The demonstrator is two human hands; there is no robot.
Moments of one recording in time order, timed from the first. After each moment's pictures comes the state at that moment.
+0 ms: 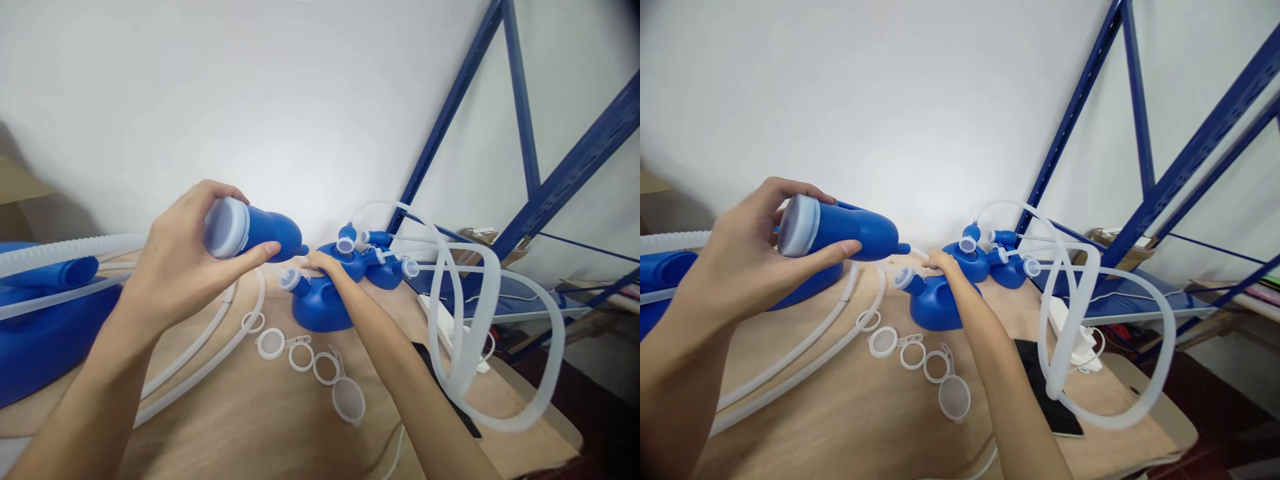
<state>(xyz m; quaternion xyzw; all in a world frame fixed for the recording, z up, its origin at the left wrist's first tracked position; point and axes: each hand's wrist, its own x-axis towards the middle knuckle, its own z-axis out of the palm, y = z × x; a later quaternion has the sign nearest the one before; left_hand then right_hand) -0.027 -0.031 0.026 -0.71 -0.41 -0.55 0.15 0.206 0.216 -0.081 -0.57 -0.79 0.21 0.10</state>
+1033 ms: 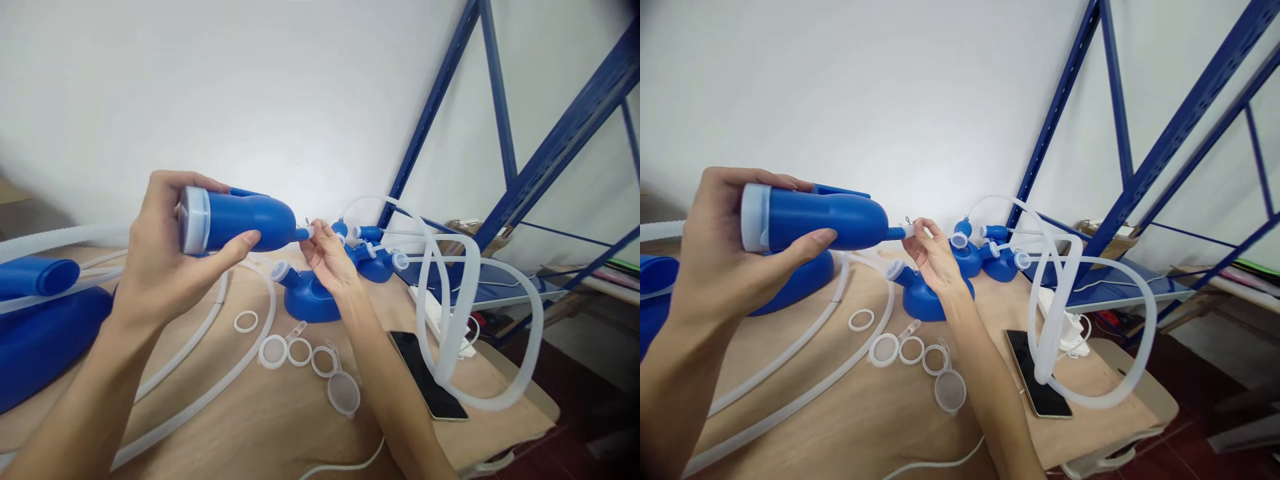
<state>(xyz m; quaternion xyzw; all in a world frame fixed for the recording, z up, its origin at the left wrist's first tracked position) -0.021 -0.023 0.018 -0.68 -0.37 -0.62 0.14 0.201 0.072 -0.023 -0.16 -0.42 0.67 0.60</state>
